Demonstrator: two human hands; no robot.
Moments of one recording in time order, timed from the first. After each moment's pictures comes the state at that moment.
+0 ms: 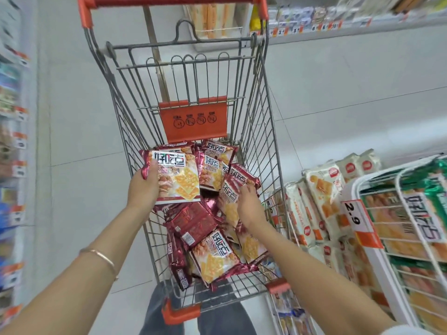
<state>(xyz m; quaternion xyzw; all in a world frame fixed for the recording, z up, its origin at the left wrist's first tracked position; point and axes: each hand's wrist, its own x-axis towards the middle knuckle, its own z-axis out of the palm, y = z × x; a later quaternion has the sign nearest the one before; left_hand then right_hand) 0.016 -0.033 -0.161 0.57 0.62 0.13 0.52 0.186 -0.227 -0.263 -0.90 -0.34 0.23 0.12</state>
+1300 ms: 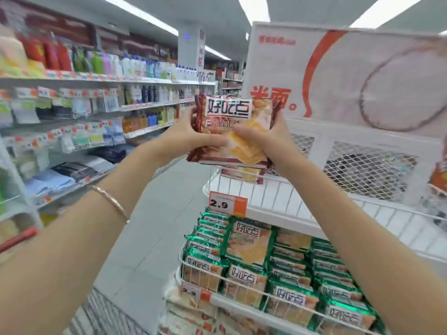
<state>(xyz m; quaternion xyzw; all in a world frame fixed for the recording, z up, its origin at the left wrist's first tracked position) 0.264 -0.278 0.343 0.78 -0.24 0.04 0.58 0.231 -0.483 0.343 -0.76 -0.09 -0.21 0.60</state>
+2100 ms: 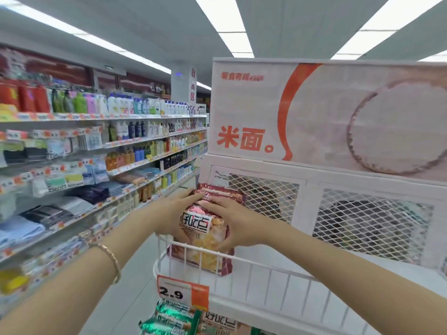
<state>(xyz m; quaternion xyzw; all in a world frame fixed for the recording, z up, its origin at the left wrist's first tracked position) 0.420 -0.362 0.290 0.96 -0.27 0.01 0.00 0.363 -0.579 0.286 -0.95 -0.29 -0.06 0.05</state>
